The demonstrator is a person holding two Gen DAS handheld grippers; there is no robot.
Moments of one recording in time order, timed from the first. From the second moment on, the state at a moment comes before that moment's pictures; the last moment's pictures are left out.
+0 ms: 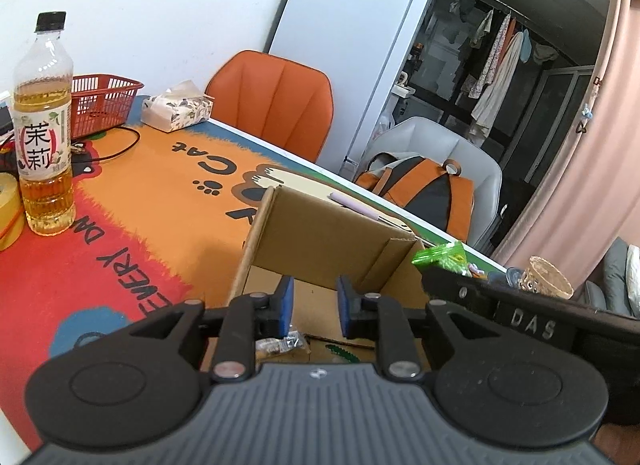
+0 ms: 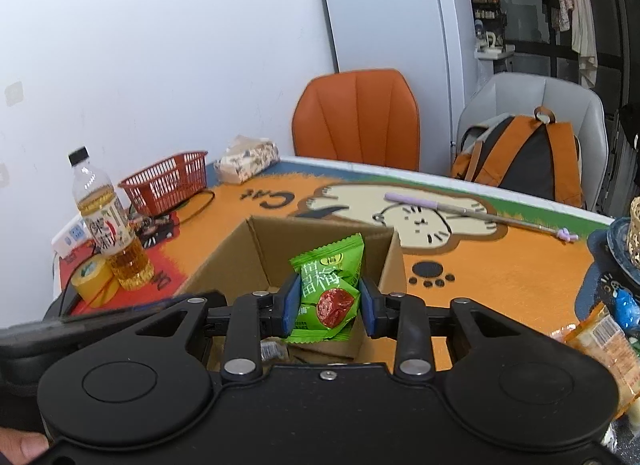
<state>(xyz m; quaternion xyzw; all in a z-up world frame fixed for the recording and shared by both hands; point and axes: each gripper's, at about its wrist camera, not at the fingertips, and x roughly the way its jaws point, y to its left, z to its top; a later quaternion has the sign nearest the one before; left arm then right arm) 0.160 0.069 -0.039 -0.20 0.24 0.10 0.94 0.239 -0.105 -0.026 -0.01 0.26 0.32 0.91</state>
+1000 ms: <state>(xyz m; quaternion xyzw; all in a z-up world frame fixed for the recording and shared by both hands) 0.129 0.025 -0.032 -0.18 0.23 0.10 0.95 0.208 -0.184 -0.029 0.04 0.27 0.27 0.92</state>
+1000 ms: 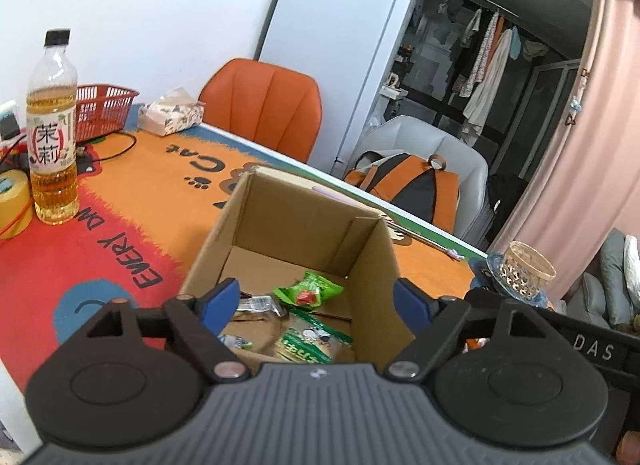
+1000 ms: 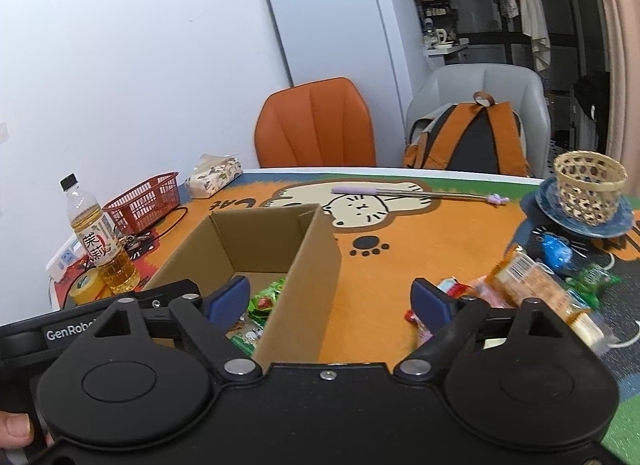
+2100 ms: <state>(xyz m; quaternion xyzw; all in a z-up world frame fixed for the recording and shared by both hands) 0.122 -0.039 -0.038 -0.13 0.24 0.07 0.96 0.196 -0.274 -0.047 0.08 0.28 0.19 0.94</state>
